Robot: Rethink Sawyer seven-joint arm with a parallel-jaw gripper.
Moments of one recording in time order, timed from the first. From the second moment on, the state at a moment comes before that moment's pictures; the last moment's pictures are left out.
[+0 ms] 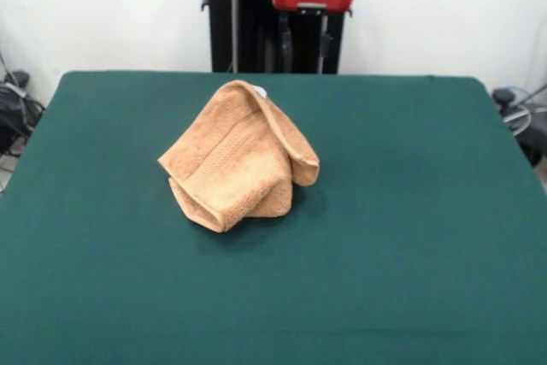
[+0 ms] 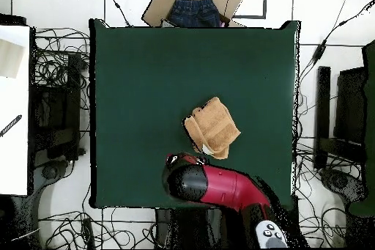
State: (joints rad) arm -0.37 -0.89 0.09 2.15 -0.10 0.35 1.57
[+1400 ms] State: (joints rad) arm -0.50 -0.78 0.22 2.10 -0.25 0.34 1.57
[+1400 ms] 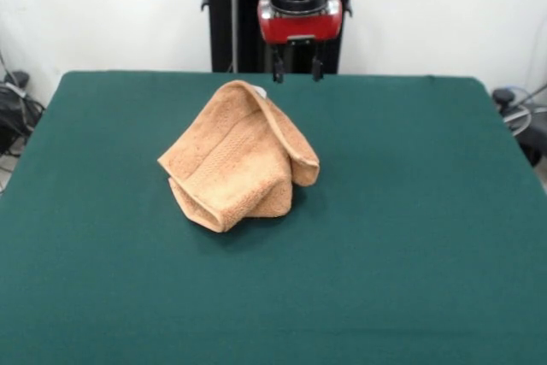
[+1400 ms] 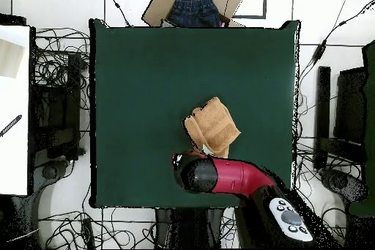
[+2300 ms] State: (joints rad) arm -0.51 -0.85 0.24 2.00 -0.27 0.34 1.57
